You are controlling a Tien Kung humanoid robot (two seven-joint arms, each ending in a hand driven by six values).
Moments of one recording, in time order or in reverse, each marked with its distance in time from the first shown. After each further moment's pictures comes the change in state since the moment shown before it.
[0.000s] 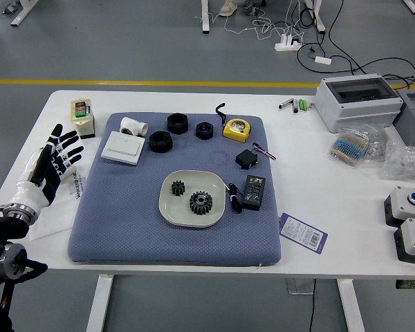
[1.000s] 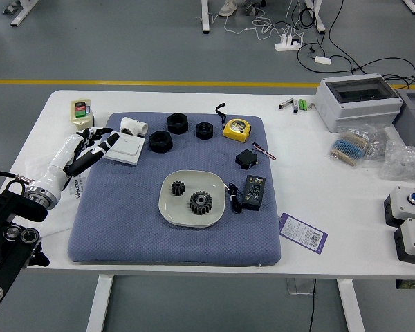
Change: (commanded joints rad) left arm -0.119 0.133 0.292 0.022 0.529 0.105 -0.106; right arm 0.014 -0.004 0.005 0.000 0.003 0.000 0.000
